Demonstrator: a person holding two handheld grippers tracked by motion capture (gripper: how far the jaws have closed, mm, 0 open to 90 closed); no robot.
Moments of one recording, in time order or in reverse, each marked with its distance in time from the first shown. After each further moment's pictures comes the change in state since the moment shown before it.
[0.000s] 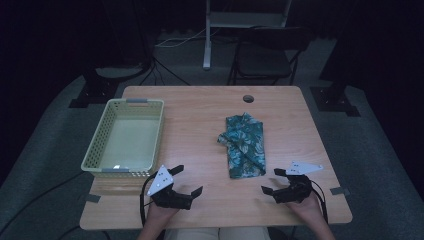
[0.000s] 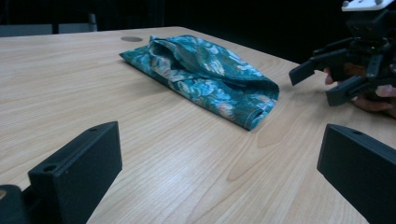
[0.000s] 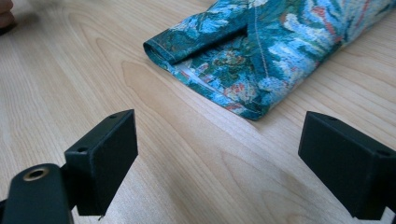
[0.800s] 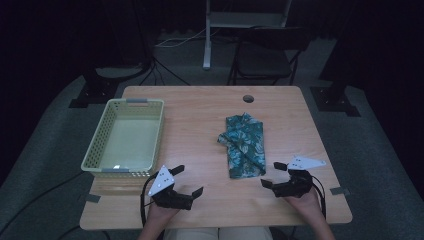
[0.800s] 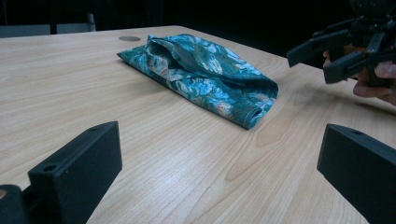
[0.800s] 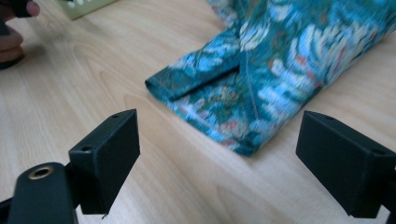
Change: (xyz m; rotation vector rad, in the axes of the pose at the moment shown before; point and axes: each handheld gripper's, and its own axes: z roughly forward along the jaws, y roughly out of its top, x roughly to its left) left arm -0.001 0.000 0.001 0.004 0.004 0.006; right arm 0.001 0.020 -0.006 -0.069 -0.020 -0.007
